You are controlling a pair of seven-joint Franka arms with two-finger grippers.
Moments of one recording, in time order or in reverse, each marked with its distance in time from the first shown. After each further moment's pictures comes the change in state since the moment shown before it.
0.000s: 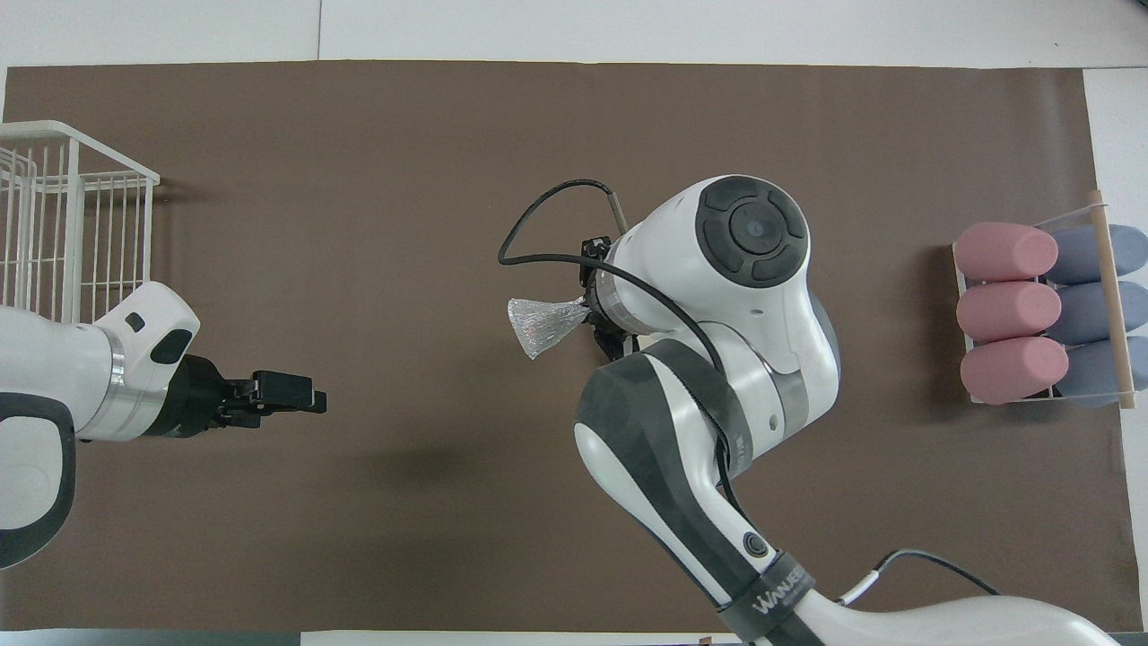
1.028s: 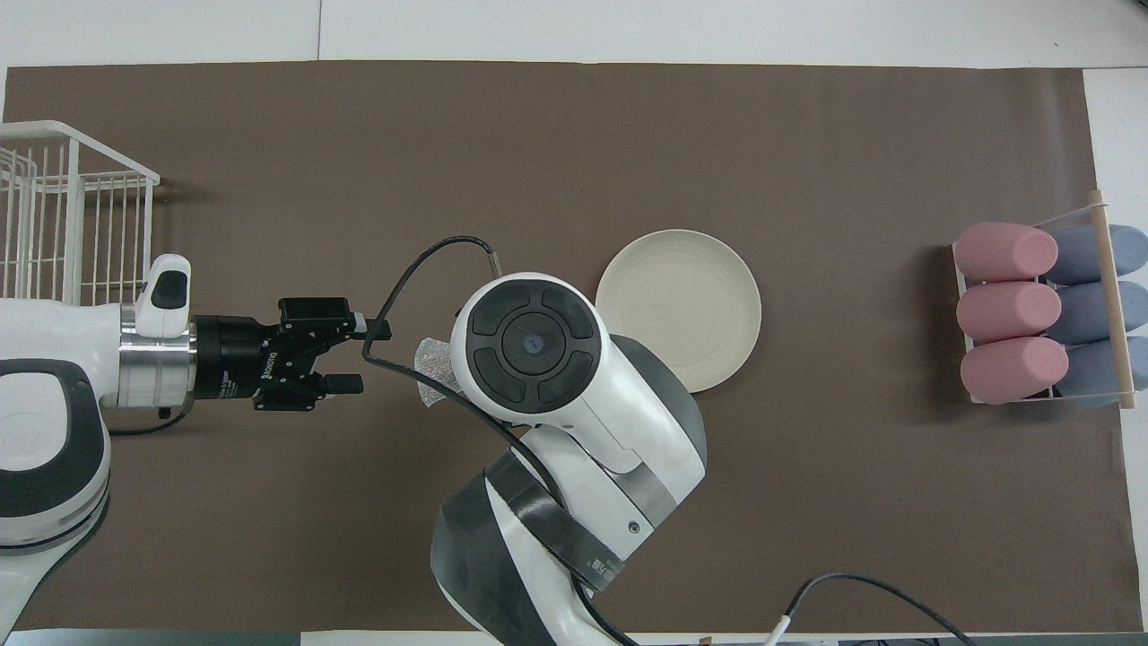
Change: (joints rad) left arm 0.000 0.105 -0.010 0.000 -0.661 0.106 -0.116; right arm 0.186 0.041 -0.006 0.123 -0.144 -0.082 0.348
